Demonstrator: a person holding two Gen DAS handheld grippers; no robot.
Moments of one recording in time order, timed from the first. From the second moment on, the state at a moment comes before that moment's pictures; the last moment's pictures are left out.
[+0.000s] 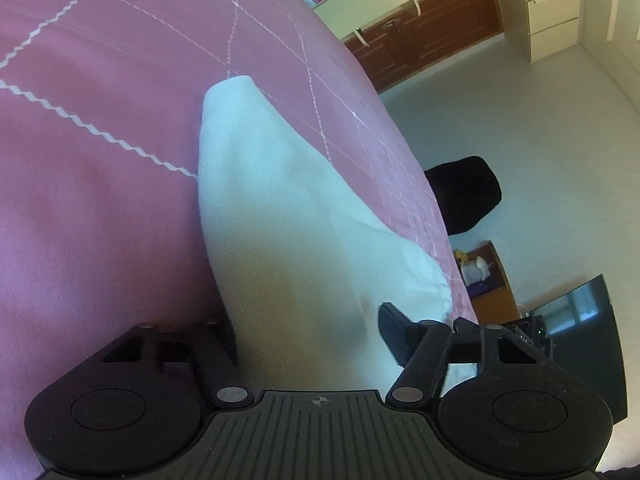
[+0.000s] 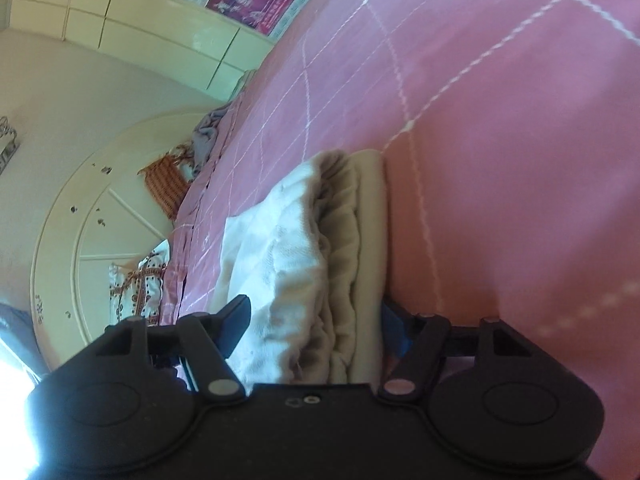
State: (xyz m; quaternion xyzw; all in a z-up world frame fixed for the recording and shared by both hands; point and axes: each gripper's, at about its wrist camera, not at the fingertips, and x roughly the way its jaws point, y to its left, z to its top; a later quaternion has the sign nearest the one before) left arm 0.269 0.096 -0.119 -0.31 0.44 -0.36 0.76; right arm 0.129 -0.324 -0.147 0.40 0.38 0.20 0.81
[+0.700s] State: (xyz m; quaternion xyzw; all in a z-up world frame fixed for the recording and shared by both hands) left arm 0.380 0.075 -0.033 -0.29 0.35 -0.34 0.82; right arm 0.277 -0.298 -0.047 0.28 0.34 0.23 0.87
